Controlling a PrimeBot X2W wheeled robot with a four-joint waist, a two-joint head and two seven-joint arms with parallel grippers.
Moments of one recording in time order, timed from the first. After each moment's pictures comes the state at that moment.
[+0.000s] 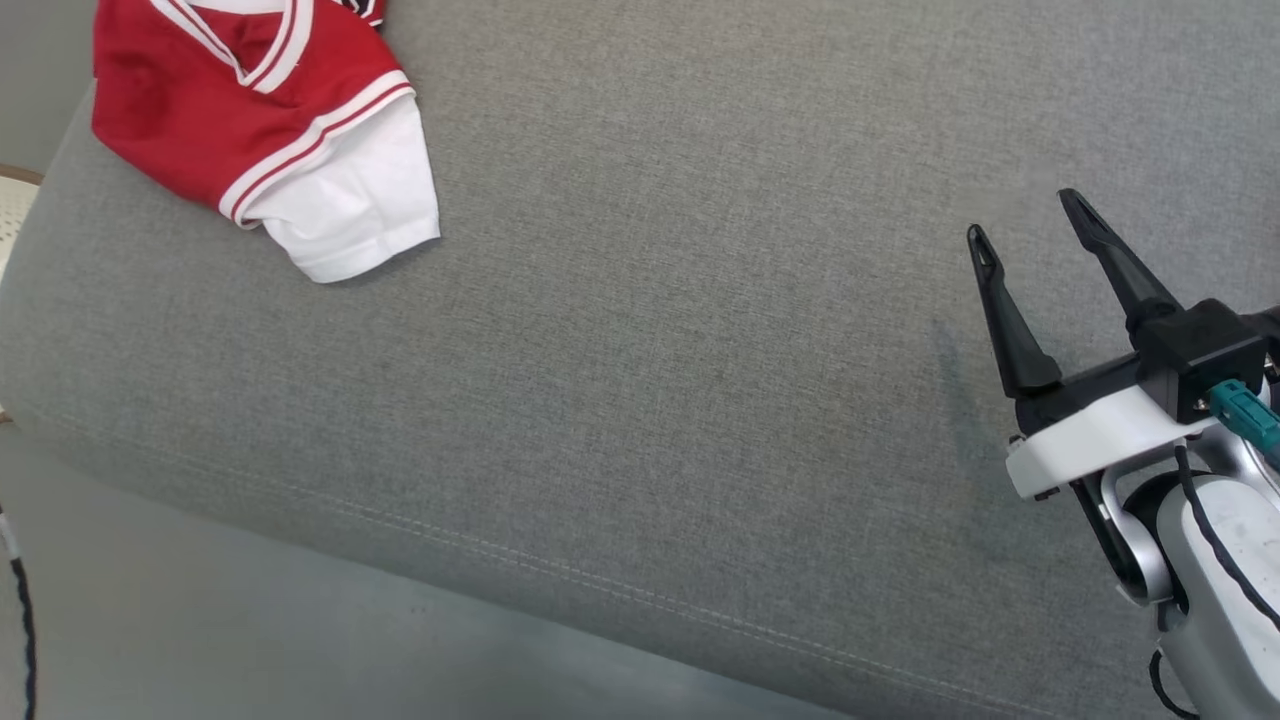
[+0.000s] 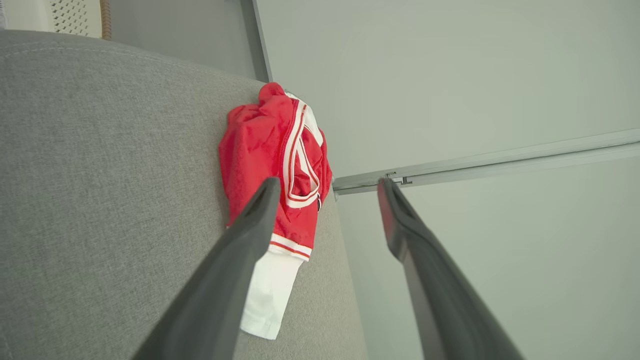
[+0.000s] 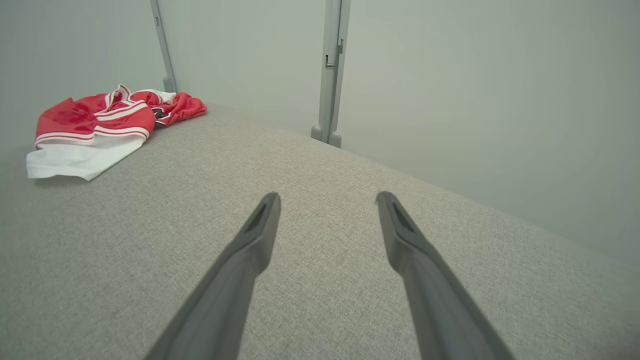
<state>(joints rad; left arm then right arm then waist) -0.46 0.29 0.28 0.27 -1.58 0.13 0.25 -0.19 -0.37 0.32 -0.15 0.15 -0.11 -0.06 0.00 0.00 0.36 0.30</state>
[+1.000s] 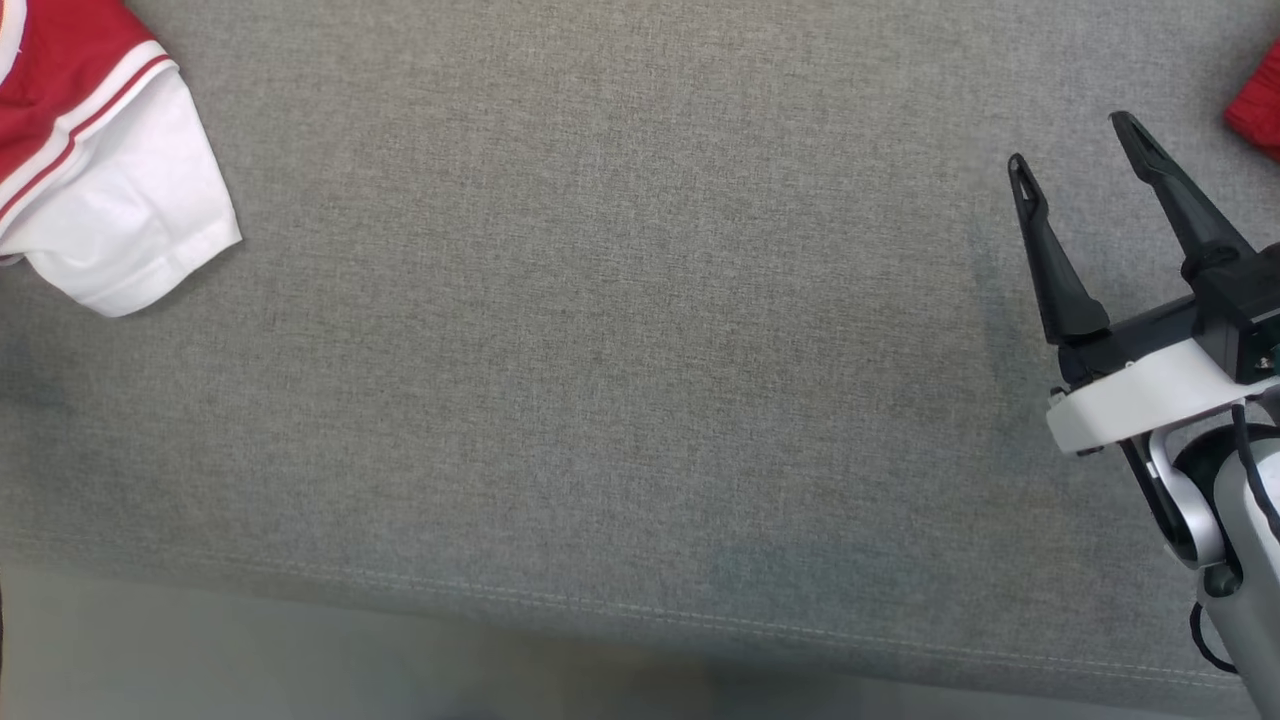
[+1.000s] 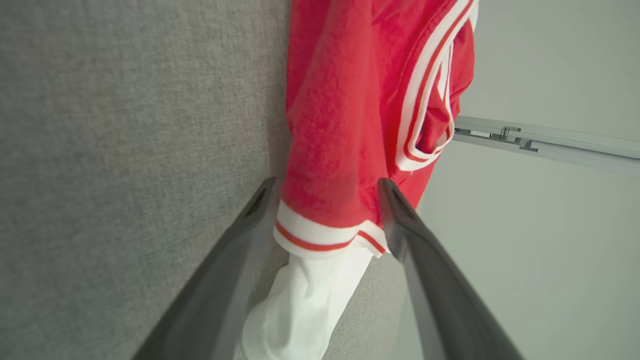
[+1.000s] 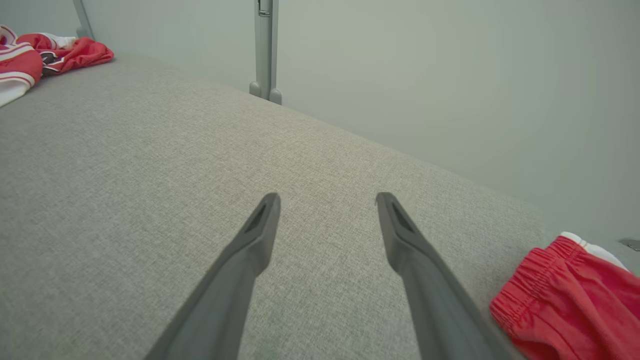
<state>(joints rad) -0.79 0.38 0.22 0.85 -1.63 0.13 0.46 -0.23 -0.42 0.29 -0.27 0.12 -0.11 0.04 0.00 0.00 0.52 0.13</state>
